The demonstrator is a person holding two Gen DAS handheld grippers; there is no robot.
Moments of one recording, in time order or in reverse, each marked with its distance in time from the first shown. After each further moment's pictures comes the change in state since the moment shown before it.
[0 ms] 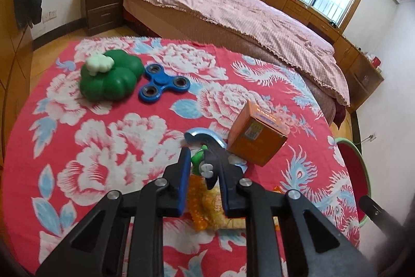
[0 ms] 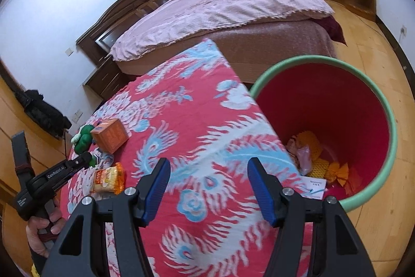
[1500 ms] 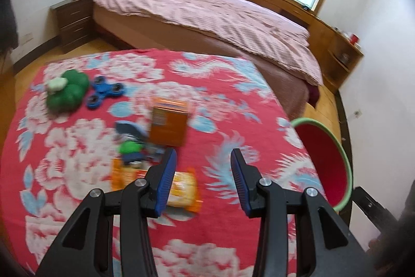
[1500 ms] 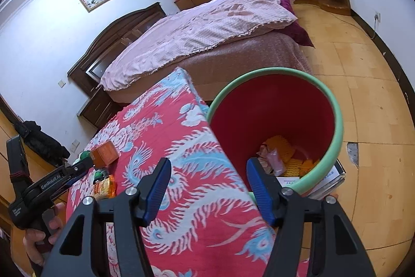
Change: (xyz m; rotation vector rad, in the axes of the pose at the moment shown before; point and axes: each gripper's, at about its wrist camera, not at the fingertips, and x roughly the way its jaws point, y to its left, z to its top) left arm -0.024 -0.081 -0.010 0.121 0.012 -0.062; right arm -0.063 -0.056 -0.013 0.126 -0.122 -0.036
